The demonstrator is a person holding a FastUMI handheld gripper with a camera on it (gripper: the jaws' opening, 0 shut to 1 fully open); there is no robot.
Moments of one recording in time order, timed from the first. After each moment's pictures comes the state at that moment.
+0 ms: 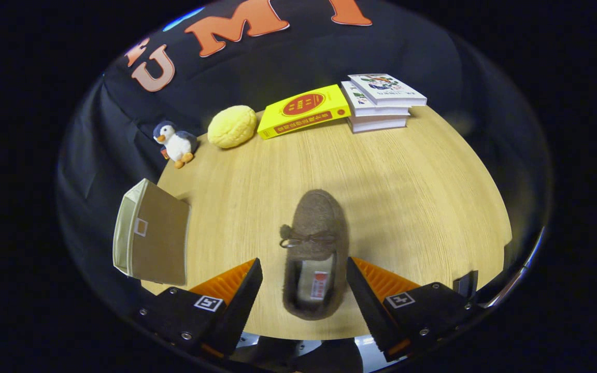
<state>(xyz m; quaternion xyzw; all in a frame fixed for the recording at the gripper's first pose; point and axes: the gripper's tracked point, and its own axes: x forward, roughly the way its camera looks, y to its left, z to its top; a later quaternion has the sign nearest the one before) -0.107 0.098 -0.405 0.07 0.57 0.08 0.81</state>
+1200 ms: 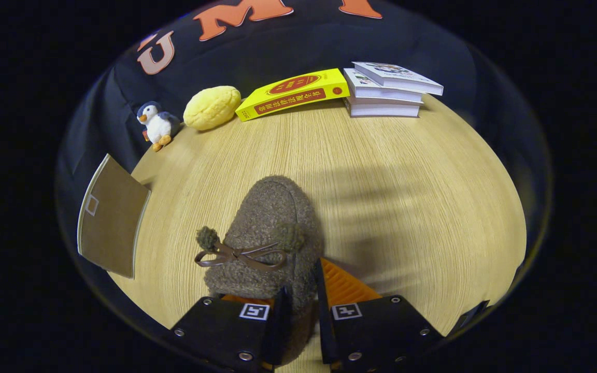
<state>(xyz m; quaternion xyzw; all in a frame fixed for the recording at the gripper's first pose) -0.077 0.083 -0.509 0.04 0.56 0.11 0.82</state>
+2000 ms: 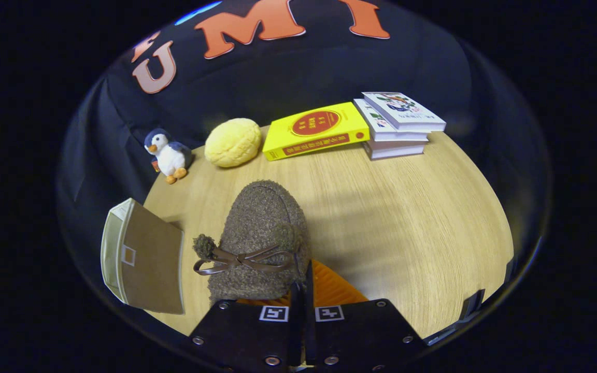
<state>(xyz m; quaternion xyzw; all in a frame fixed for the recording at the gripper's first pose) -0.035 0.183 -0.395 0.05 0.52 0.08 0.85</state>
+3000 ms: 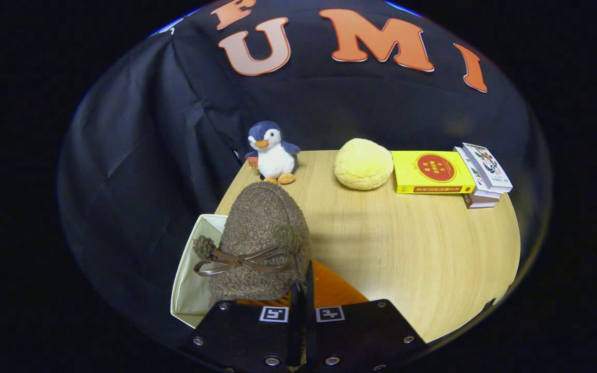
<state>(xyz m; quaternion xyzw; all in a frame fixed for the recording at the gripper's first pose) -0.055 0.453 -0.309 0.01 0.49 0.20 0.85</state>
